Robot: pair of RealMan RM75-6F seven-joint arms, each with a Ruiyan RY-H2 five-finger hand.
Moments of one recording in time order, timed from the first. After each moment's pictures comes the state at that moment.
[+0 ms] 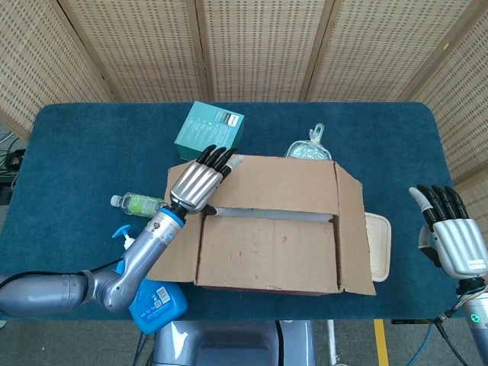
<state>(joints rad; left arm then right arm) -1.07 -1.42 -0.24 -1.71 0.83 1.03 0.54 0.22 -0.94 0.12 -1.73 -1.50 1.41 -0.01</state>
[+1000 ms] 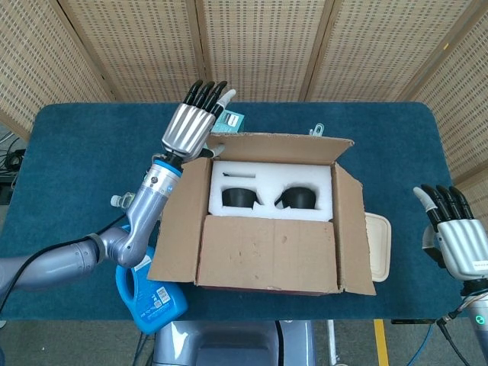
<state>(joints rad) -1.17 -1.47 -0.37 -1.35 0.87 1.00 0.54 0.21 -0.91 0.12 -1.74 -1.50 1.41 -0.01</state>
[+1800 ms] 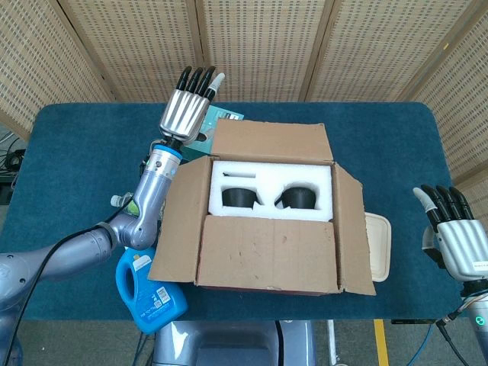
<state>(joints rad) -1.23 -1.52 -0.39 -1.17 0.79 0.96 0.62 0.21 -0.90 0.12 -1.77 -1.50 1.41 -0.02</state>
